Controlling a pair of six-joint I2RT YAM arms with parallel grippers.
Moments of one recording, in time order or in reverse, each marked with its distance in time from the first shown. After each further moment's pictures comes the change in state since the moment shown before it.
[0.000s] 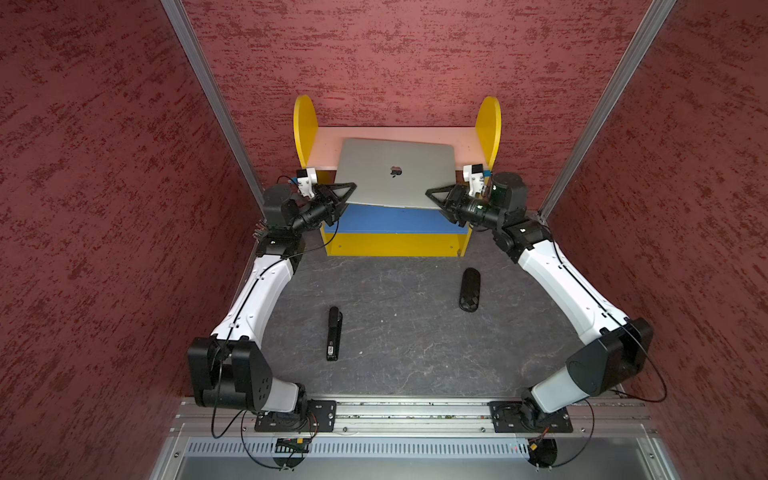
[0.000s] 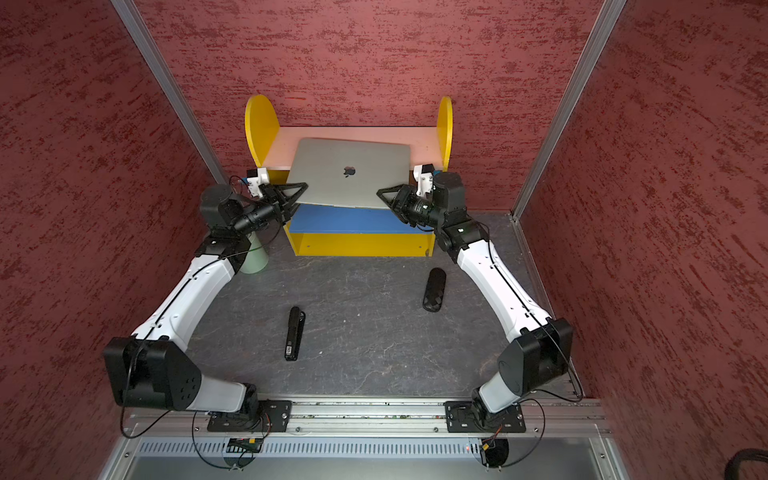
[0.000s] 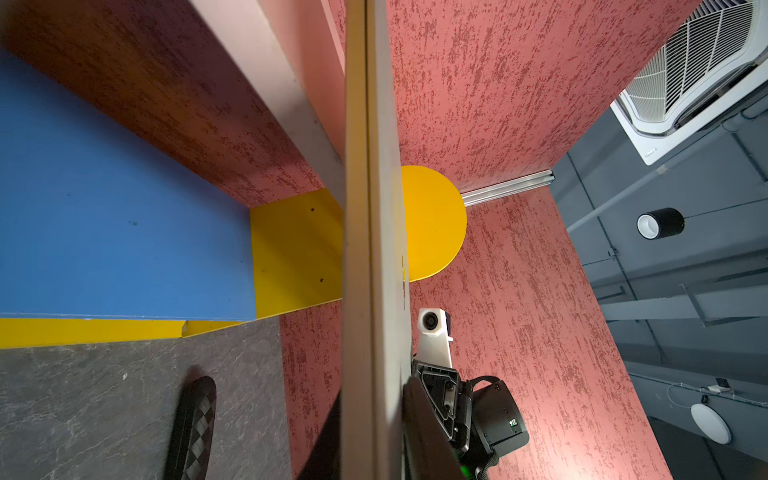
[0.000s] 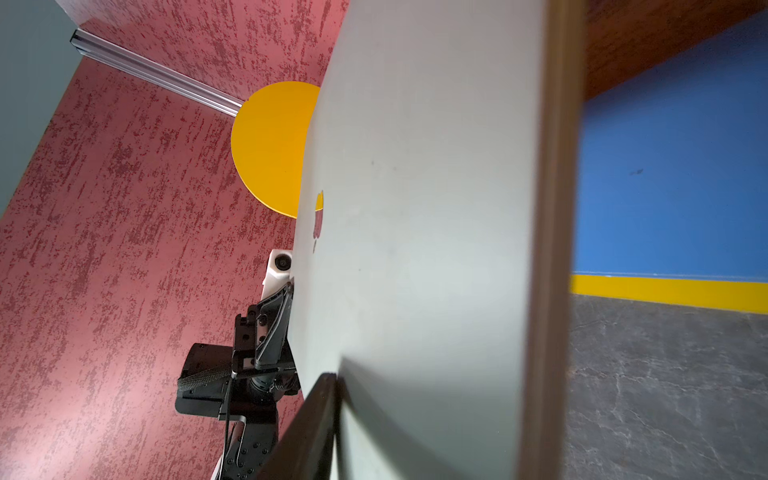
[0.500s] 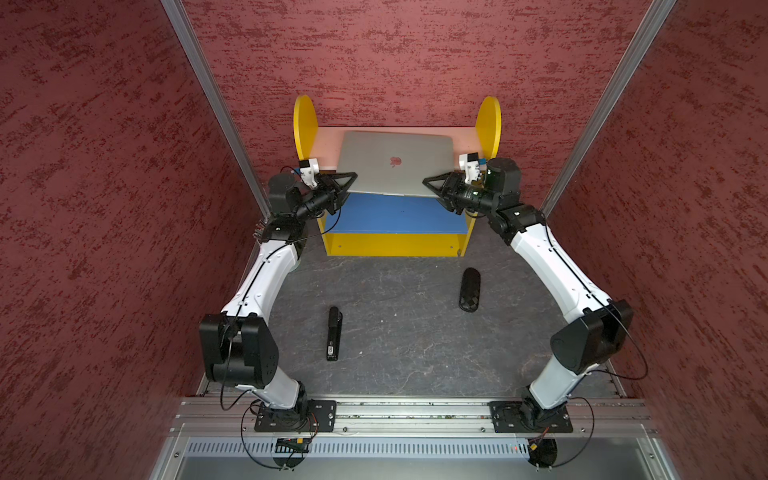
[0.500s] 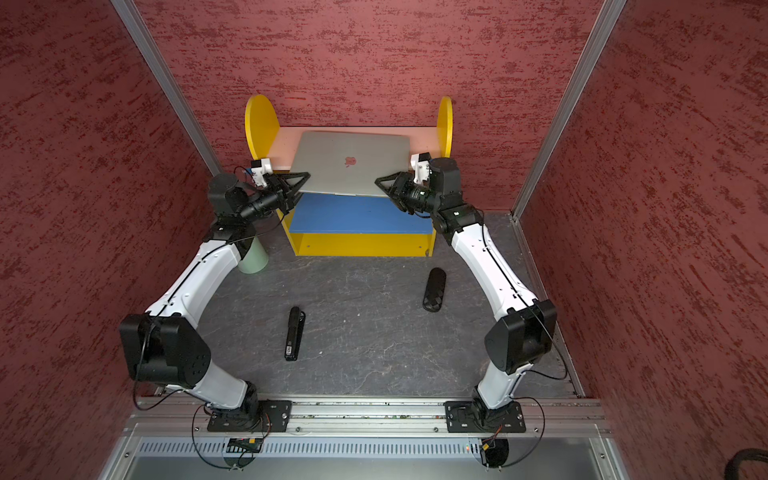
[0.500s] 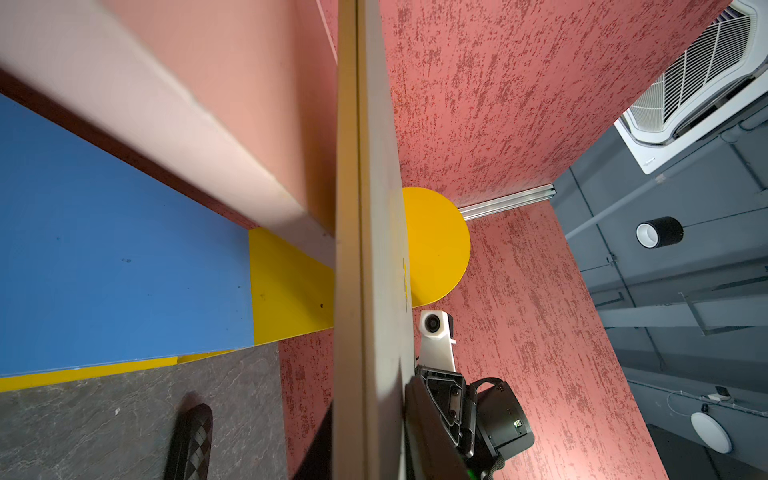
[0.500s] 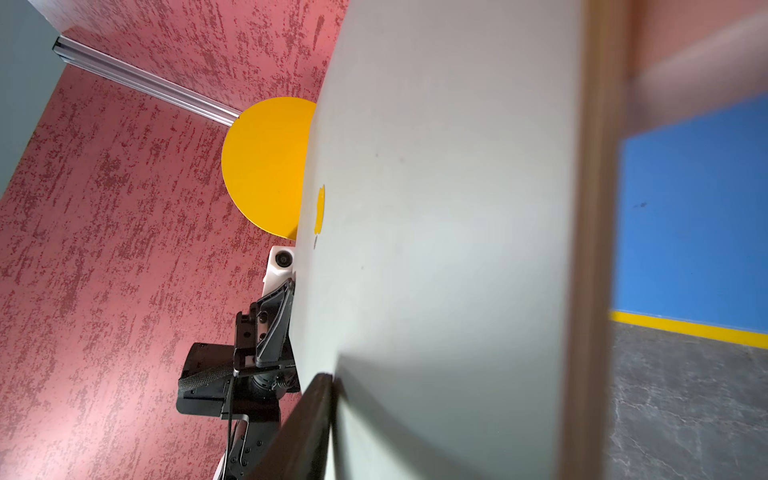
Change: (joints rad) left arm 0.005 0.135 0.130 0.017 -0.003 -0.011; right arm -0.027 0.141 0.202 -0.085 -0.036 -0.024
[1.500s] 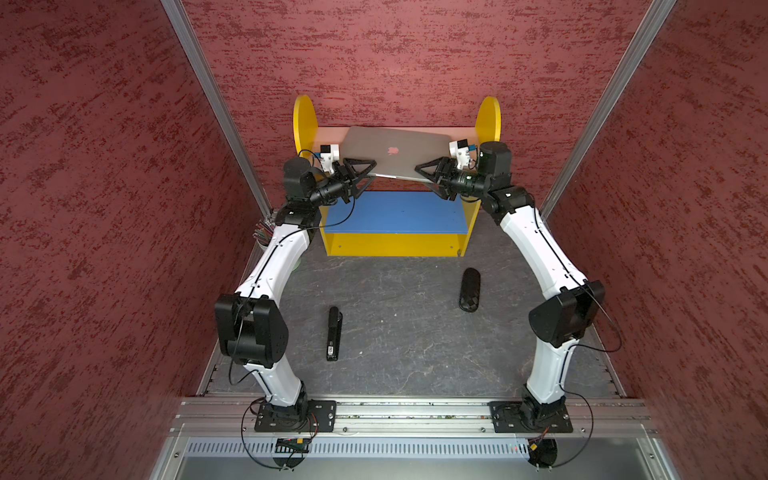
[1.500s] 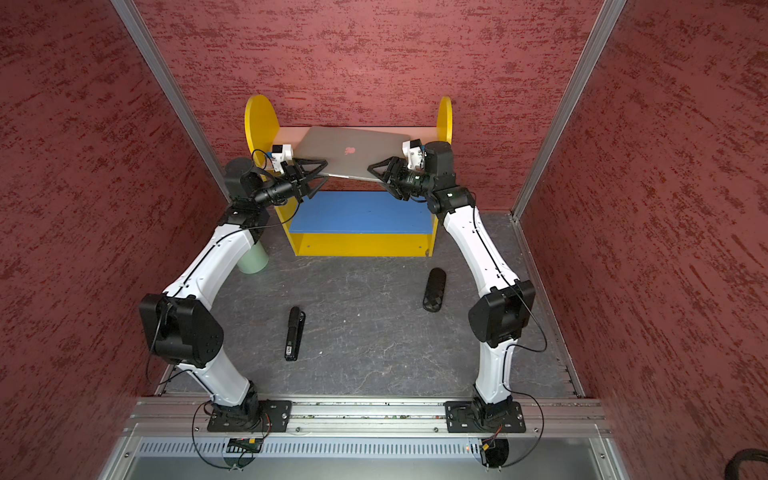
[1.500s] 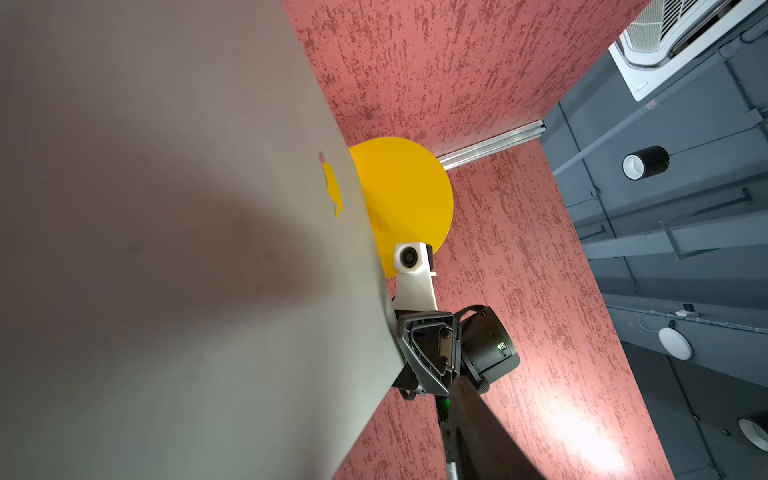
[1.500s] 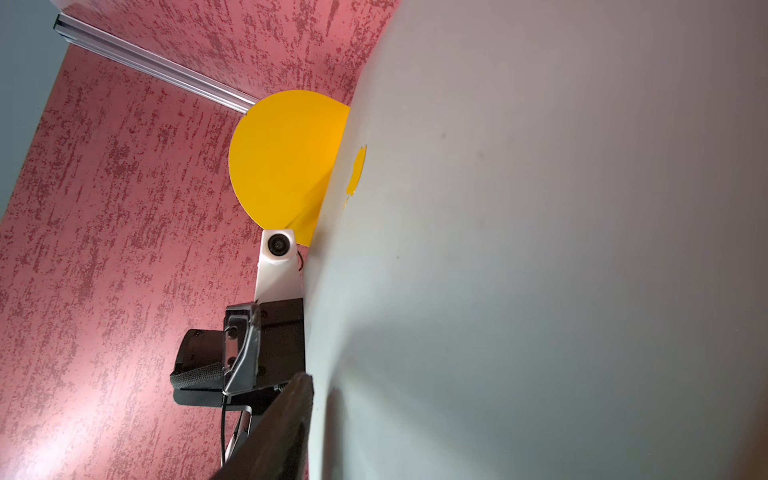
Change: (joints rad) left arm -0.069 0.132 0.203 -0.025 0.108 0.029; right arm -0.041 0.217 0.327 -0.119 -0.104 -0.014
